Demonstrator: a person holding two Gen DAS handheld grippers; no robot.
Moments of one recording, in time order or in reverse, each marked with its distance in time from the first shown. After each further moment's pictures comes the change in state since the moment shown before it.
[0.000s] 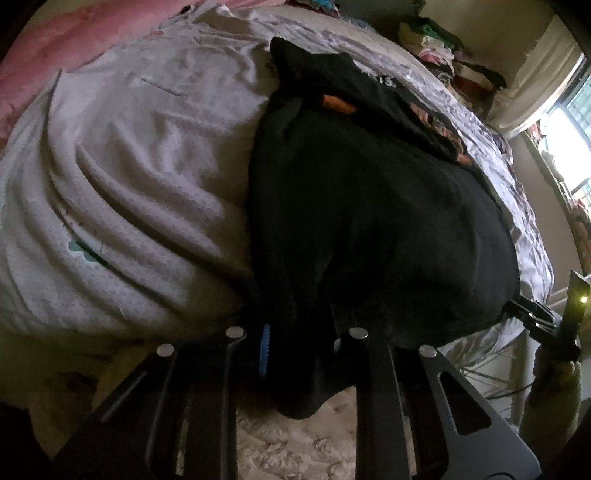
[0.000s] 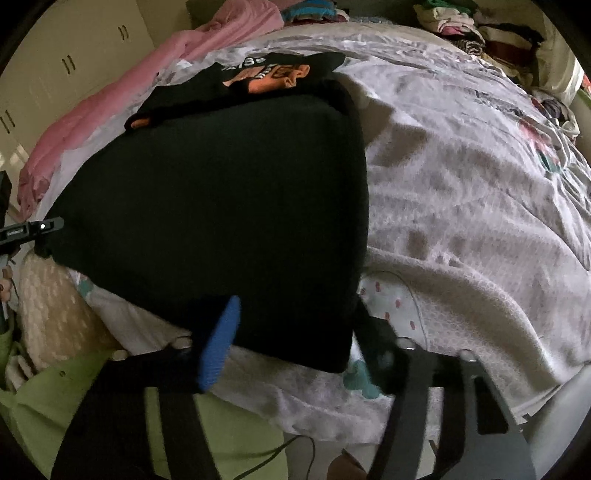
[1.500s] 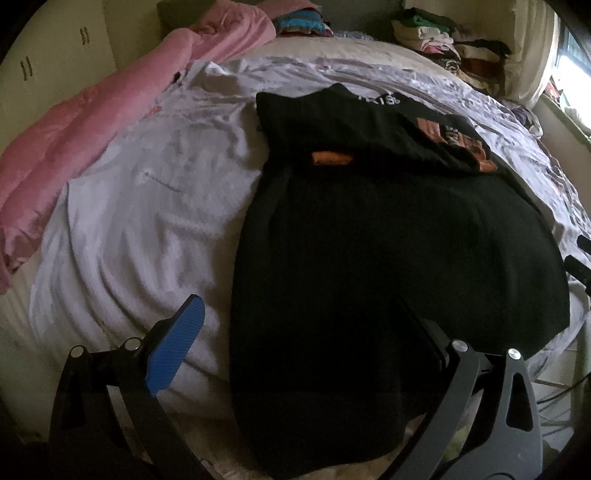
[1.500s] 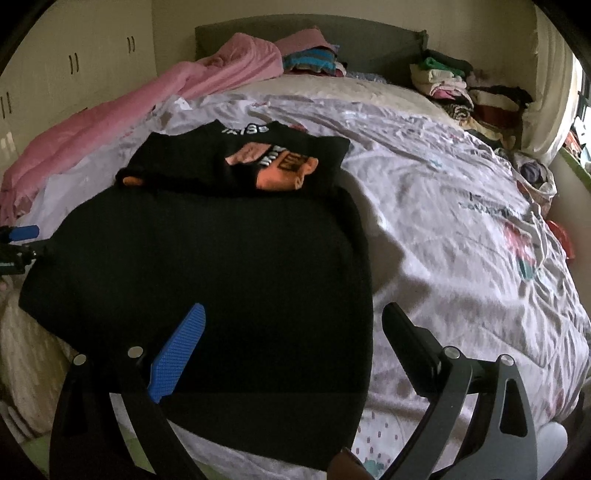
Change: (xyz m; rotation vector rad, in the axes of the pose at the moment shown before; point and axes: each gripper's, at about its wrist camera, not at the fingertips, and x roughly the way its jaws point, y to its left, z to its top) left arm 0.002 -0.049 0.040 0.188 -0.117 0.261; right arm -0.015 0.038 0.070 -0.088 -0.190 -0.145
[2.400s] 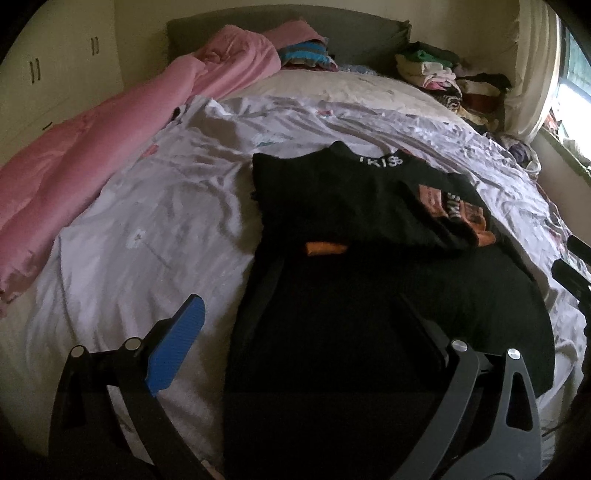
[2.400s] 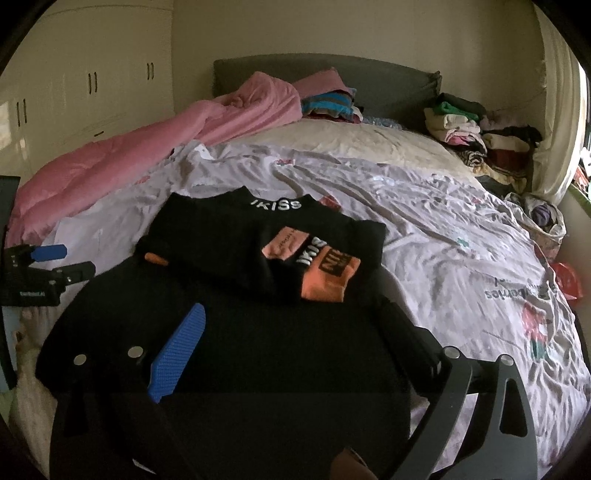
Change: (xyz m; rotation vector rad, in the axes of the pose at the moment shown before) left arm -0.002 -0.004 0.062 -0.038 -0.130 -0.020; right arm 0.001 0.043 0.082 -0.047 -0.166 0.026
